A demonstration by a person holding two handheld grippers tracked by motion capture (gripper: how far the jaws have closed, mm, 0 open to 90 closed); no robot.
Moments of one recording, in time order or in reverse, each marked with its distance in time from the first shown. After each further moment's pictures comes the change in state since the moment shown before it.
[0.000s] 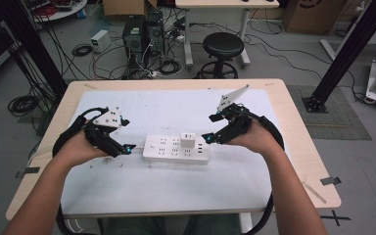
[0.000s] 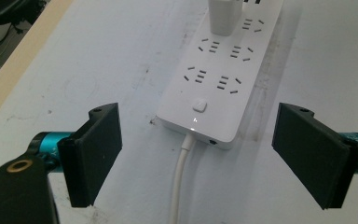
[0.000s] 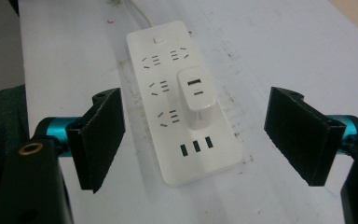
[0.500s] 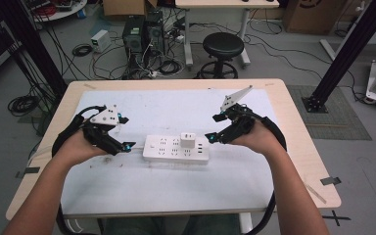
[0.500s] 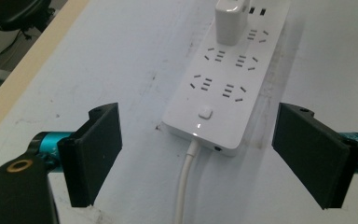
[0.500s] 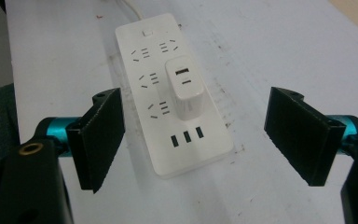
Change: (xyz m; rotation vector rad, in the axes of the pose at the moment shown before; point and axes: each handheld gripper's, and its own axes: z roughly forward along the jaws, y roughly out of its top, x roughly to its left) left arm 0.003 0.000 -0.006 -0.060 0.020 -0.020; right arm -0.006 -0.008 -0.001 0.005 -0.017 0.022
